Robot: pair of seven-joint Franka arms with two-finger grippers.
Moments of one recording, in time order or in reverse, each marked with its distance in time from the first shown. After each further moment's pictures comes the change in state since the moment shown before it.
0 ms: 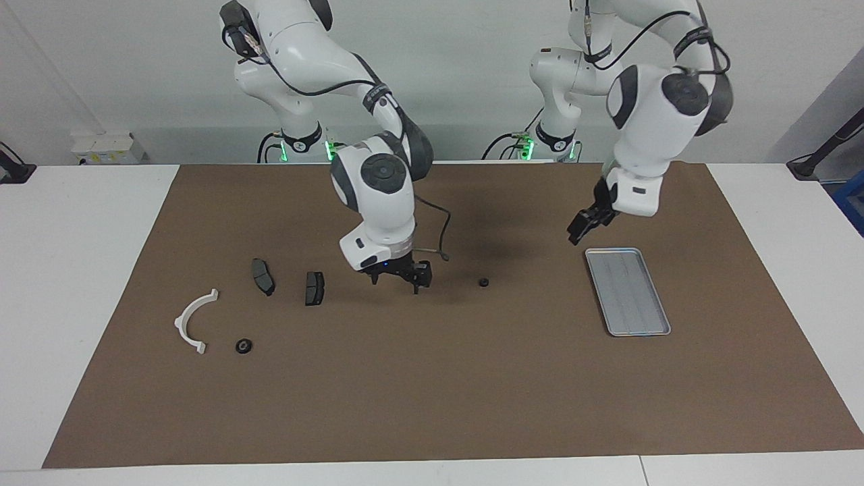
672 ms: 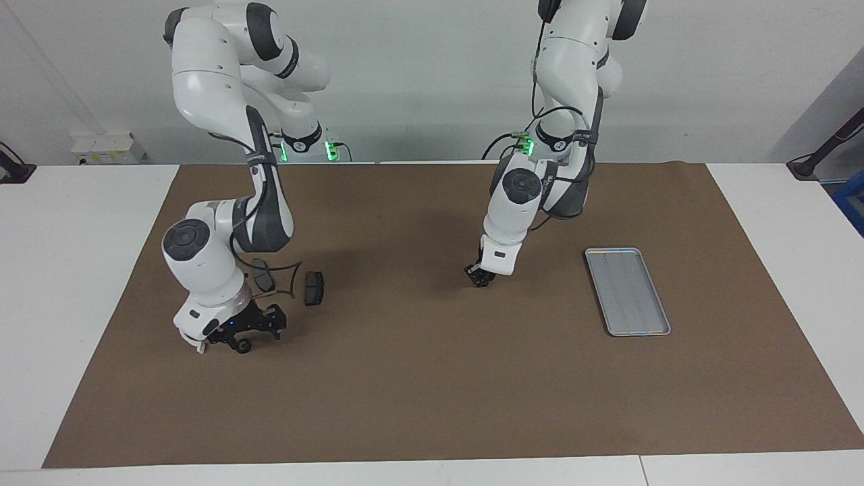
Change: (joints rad) left arm -0.225 0.387 -0.149 -0.076 -0.030 0.498 -0.321; right arm -0.458 0.041 -0.012 -0.097 0.000 0.189 -0.948
